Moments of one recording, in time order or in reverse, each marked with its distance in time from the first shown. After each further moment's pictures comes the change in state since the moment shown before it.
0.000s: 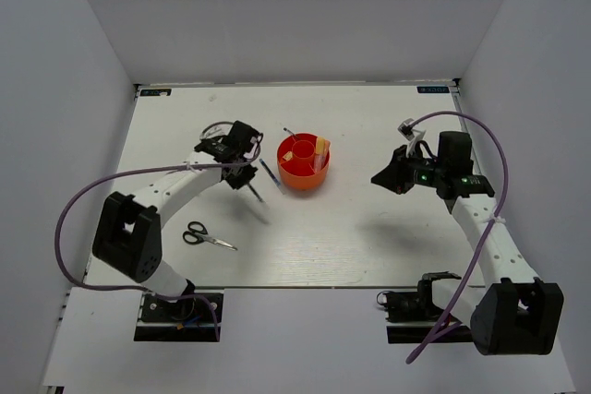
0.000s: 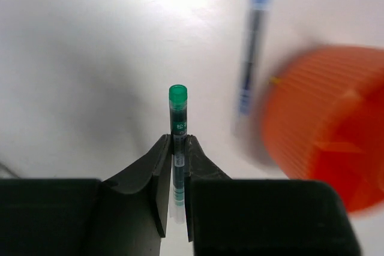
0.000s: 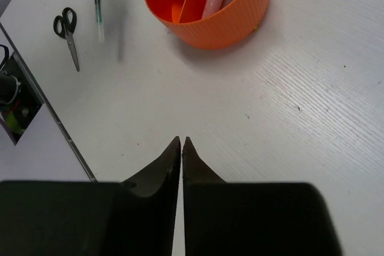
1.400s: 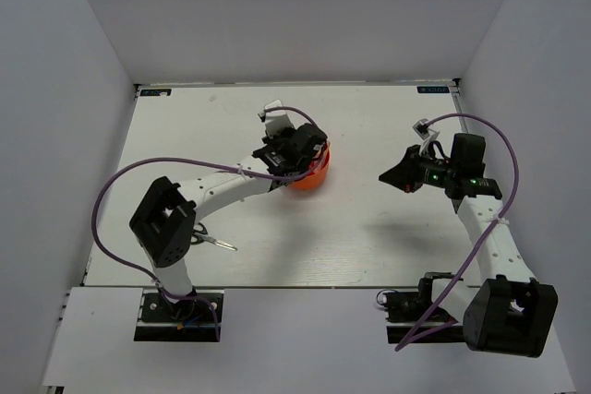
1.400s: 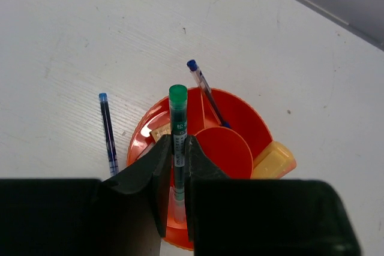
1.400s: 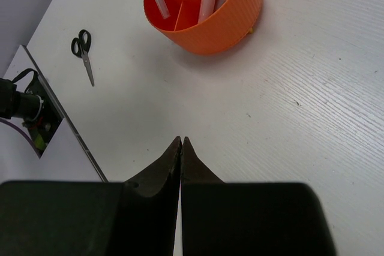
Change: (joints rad) left arm -0.372 0.179 0.239 0.425 -0.627 0.214; right arm -0.121 0.002 -0.022 0.018 -0.108 0.058
